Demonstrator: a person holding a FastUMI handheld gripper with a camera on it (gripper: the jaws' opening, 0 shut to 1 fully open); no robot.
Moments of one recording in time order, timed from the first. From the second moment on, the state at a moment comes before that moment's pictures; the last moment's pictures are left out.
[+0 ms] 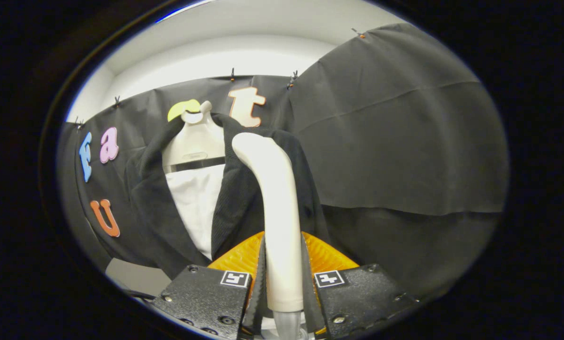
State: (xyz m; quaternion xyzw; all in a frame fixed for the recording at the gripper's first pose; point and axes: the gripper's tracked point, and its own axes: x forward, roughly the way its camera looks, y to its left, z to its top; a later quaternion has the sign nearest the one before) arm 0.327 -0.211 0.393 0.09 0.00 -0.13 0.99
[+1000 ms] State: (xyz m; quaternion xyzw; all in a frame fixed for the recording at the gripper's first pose) arm 0.329 -0.195 0.300 0.06 0.06 -0.15 0.98
